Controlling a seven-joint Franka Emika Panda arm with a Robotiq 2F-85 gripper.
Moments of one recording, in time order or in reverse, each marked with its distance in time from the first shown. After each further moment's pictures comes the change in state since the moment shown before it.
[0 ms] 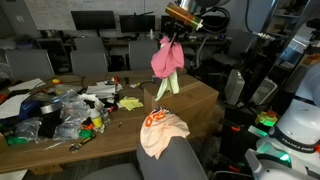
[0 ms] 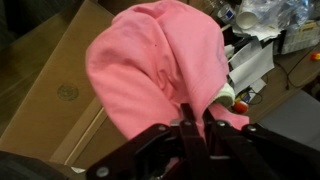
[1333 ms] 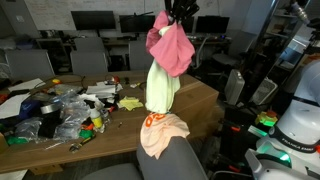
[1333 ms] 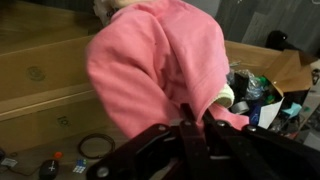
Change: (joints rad) arm 0.127 -0.265 0.133 0.042 0.131 -0.350 -0.547
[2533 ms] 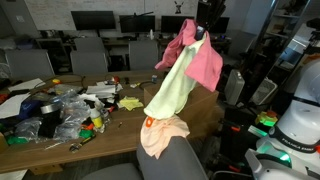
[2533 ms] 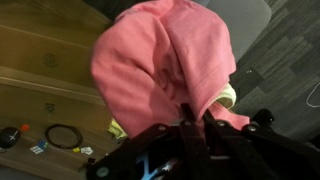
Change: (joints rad) arm 0.039 -0.241 0.109 -0.151 0.000 -0.196 -0.328
